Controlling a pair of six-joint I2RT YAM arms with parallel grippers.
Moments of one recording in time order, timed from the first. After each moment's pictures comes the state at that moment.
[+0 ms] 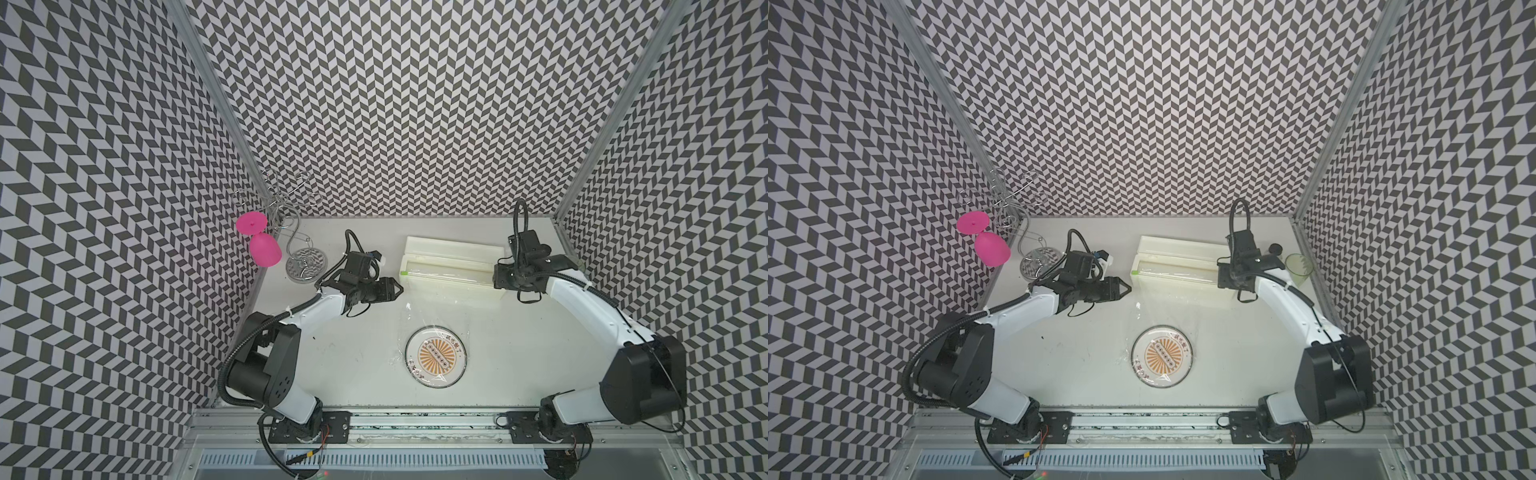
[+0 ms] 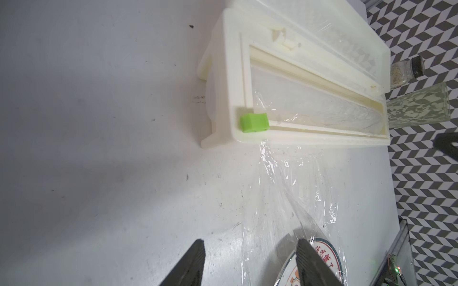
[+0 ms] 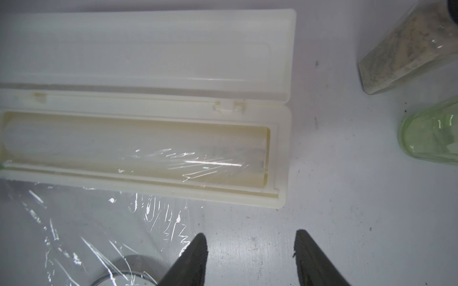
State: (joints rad) left arm -0.40 1.52 0.91 -0.20 0.41 -0.45; right arm 0.27 1.42 1.13 -0.77 0.03 0.31
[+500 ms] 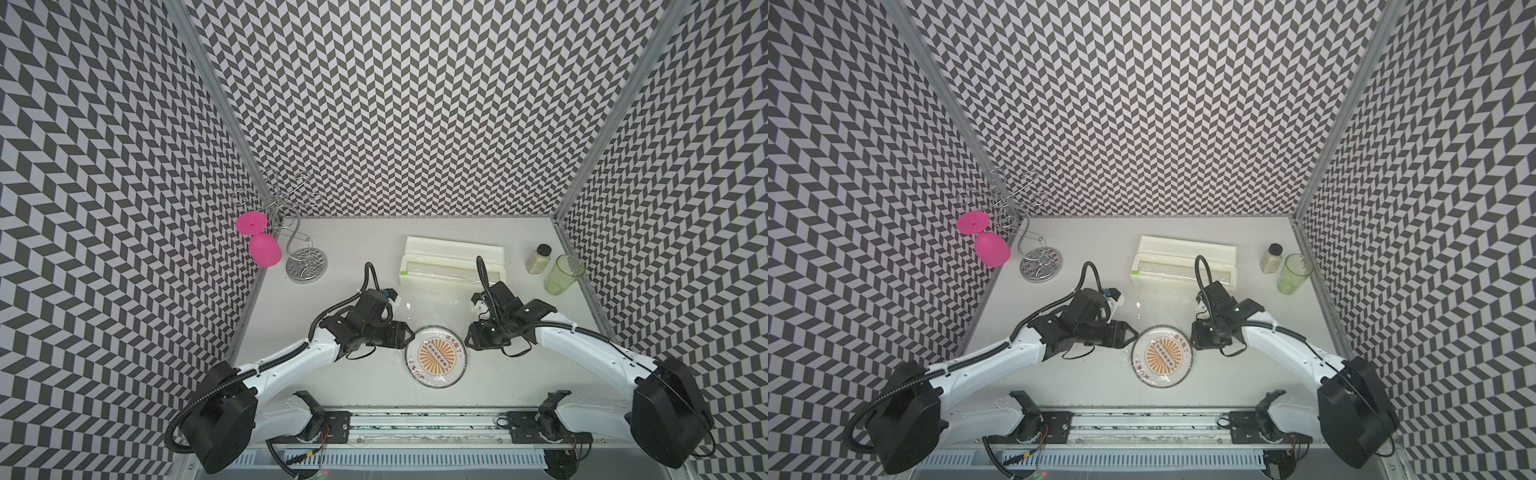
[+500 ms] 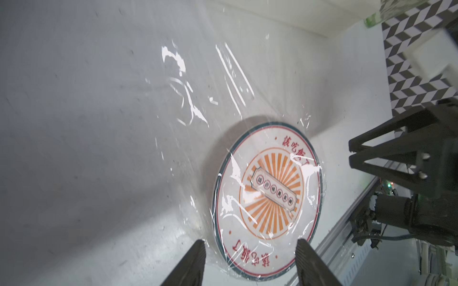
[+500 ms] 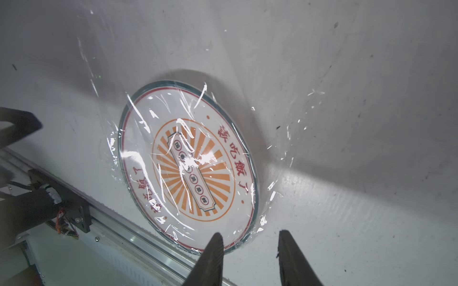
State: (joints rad) left arm -0.72 1.20 0.64 -0.33 0.34 -0.59; right arm 0.57 1.25 0.77 -0.75 -0.29 0.44
